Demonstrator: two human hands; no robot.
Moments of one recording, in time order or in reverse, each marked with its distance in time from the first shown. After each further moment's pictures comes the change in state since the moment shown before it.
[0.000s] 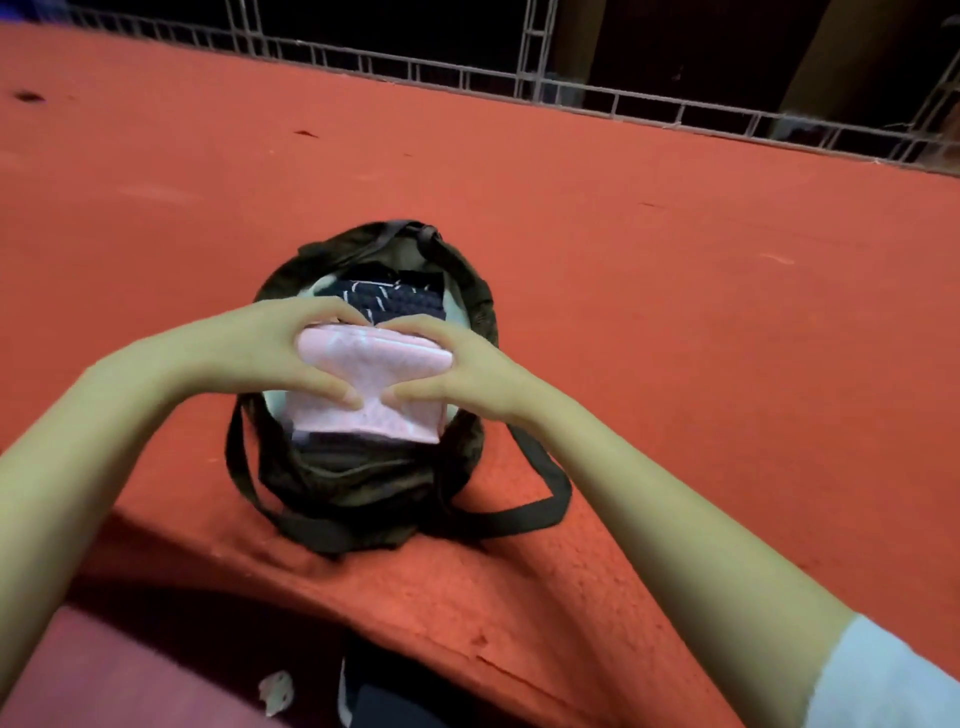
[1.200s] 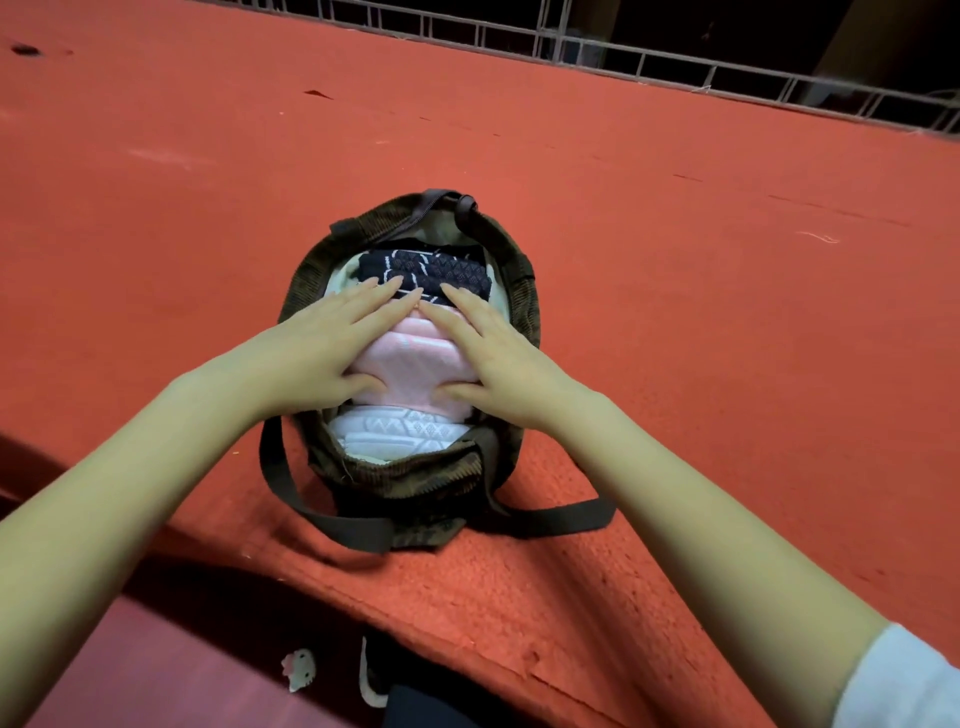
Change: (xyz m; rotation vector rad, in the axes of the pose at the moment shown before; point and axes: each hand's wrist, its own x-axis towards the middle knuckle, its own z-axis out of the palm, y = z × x) left_hand 0.001 -0.017 0.020 0.225 0.127 0.290; right_hand 0.035 0.041 0.020 -0.673 -0.026 -0.121
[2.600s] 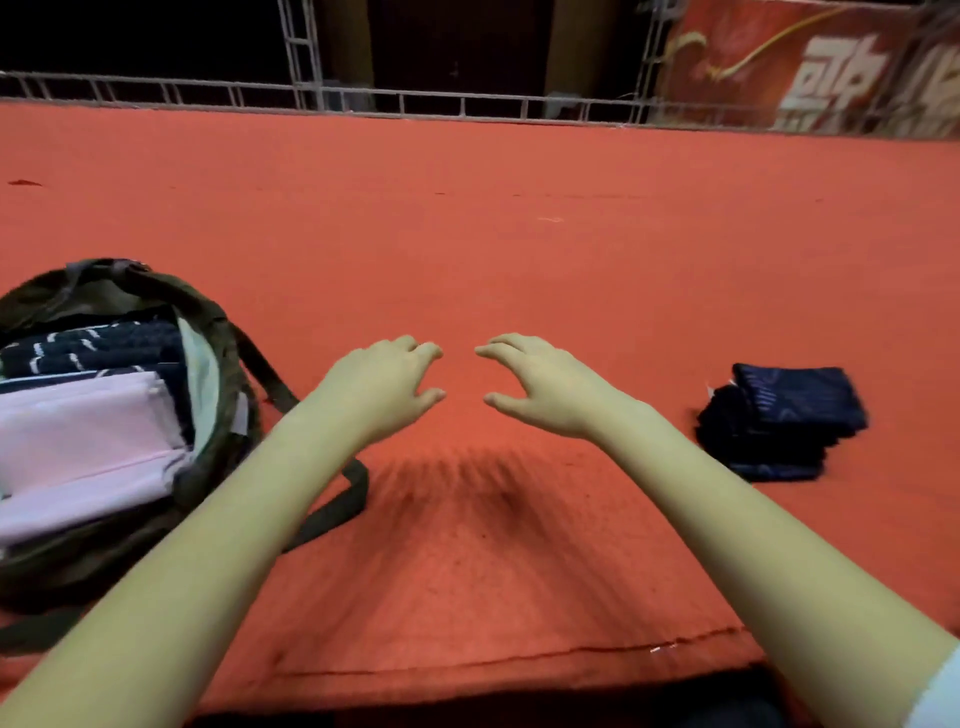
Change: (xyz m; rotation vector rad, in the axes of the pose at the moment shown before) left_hand 0.128 0.294 -0.010 0.058 -0.083 0.080; right_hand -0.263 0.090 -0.117 -0.205 0.045 0.525
